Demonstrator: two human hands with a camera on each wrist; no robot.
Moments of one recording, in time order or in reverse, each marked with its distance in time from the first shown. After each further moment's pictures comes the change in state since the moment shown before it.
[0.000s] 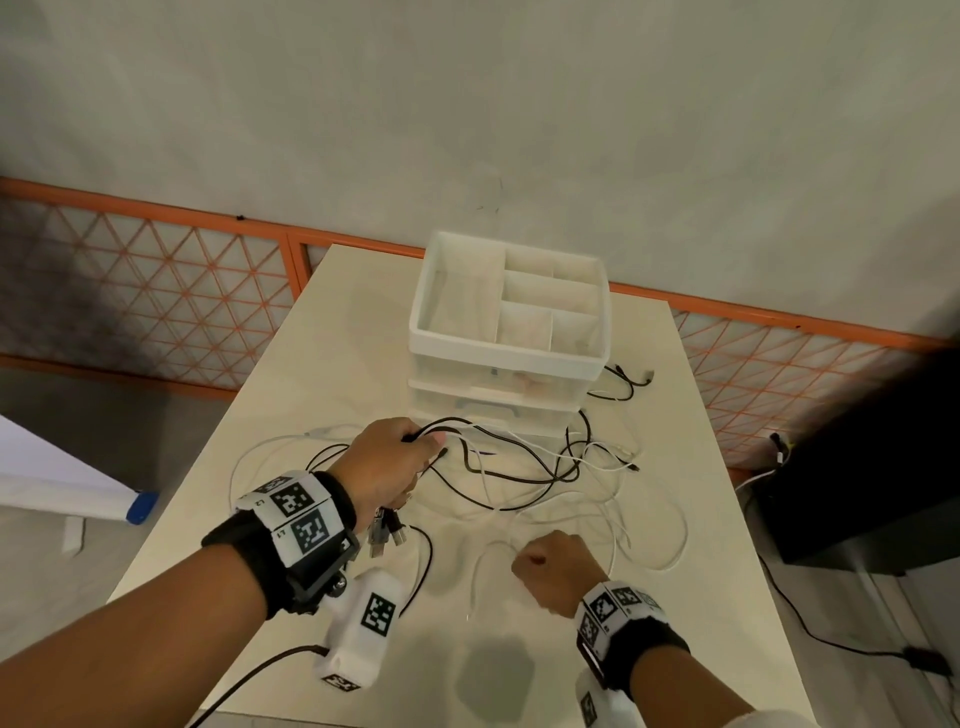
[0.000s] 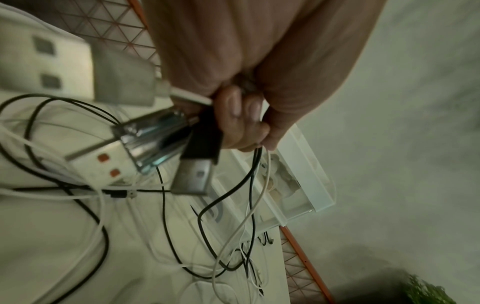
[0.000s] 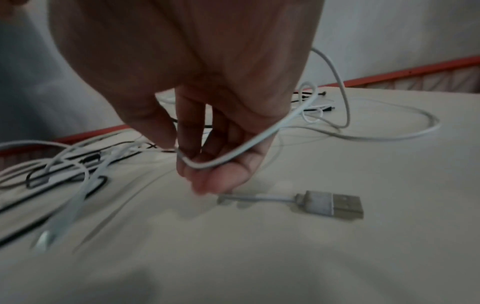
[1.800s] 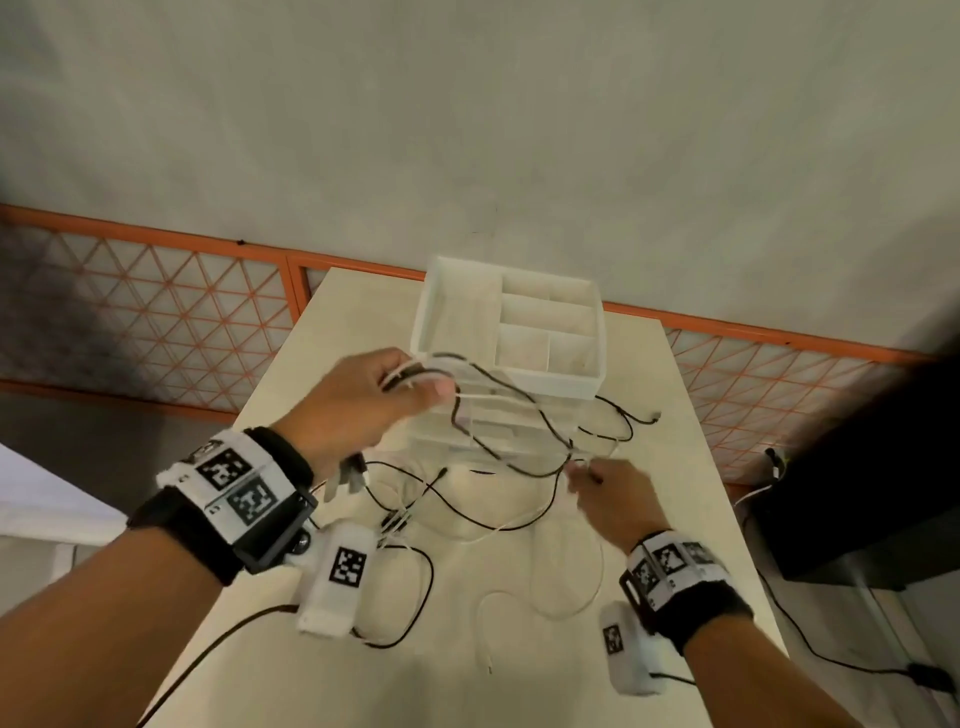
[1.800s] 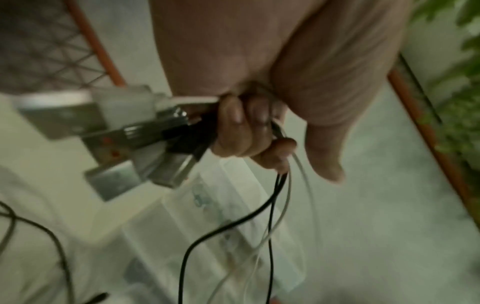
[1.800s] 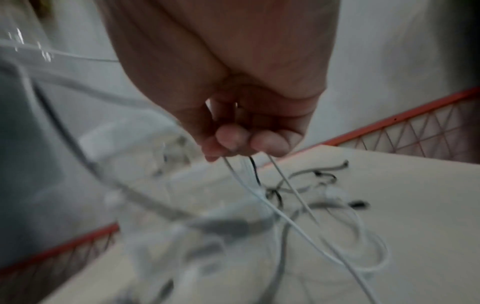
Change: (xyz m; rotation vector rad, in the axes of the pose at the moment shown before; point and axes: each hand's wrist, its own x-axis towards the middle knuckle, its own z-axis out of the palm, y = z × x) left_hand -0.025 0.068 -0.043 0.152 -0.006 0.389; right_hand -0.017 -0.036 -0.095 0.076 0.422 -0.059
